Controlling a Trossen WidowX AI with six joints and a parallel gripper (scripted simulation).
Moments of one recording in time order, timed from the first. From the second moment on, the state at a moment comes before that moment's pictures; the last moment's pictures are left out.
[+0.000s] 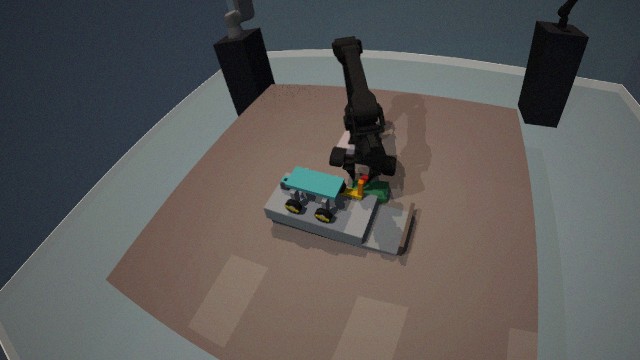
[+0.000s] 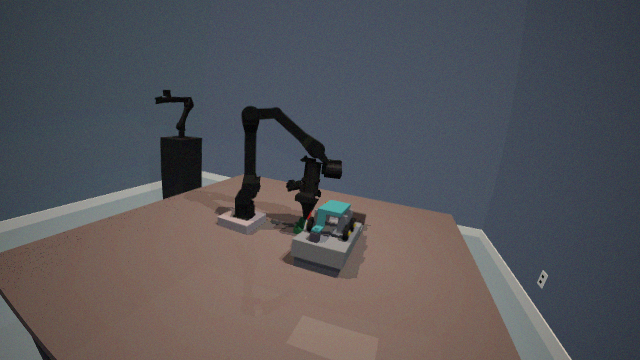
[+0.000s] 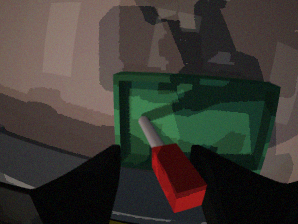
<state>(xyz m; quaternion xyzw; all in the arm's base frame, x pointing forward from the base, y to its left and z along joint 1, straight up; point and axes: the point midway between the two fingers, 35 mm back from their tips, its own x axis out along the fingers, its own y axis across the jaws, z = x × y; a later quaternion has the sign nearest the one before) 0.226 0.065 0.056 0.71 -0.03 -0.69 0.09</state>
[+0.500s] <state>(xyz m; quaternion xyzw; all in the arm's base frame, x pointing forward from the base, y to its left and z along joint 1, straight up) 0.226 0.075 0.054 0.71 -0.03 -0.69 0.09</state>
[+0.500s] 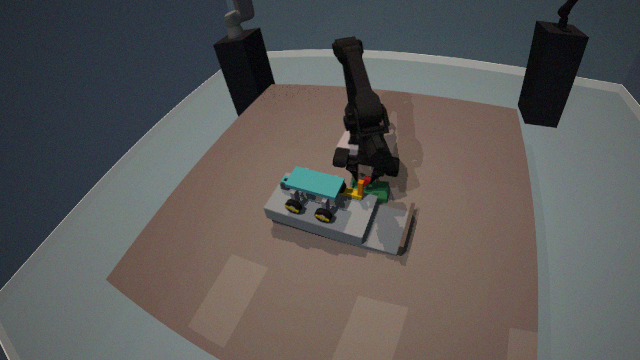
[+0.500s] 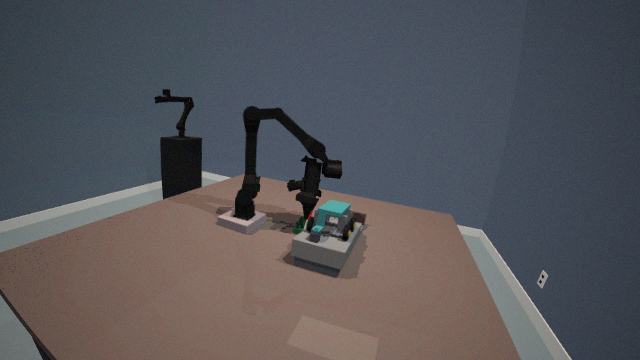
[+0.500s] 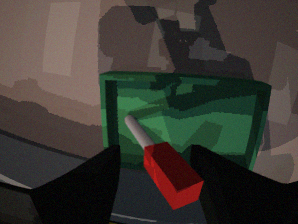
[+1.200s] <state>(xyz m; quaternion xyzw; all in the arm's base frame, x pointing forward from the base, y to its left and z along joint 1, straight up) 0.226 0.086 0.050 0.72 -0.03 -0.69 0.09</state>
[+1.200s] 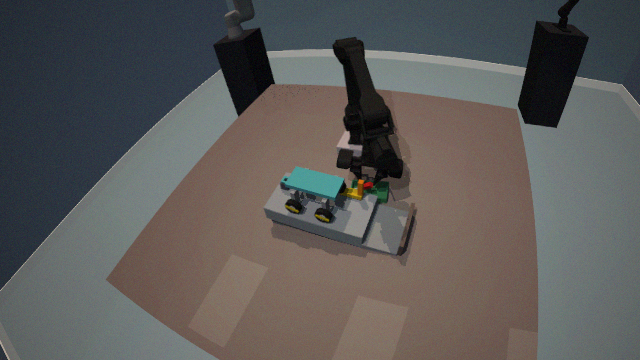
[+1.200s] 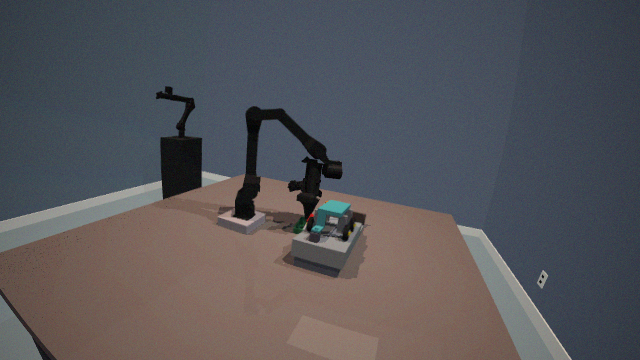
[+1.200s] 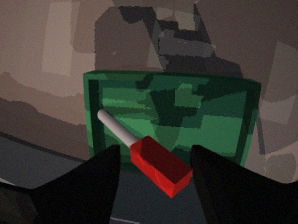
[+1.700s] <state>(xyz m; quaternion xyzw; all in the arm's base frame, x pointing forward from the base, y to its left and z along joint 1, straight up) 0.226 0.093 0.046 0.72 -0.03 -0.69 0.09</state>
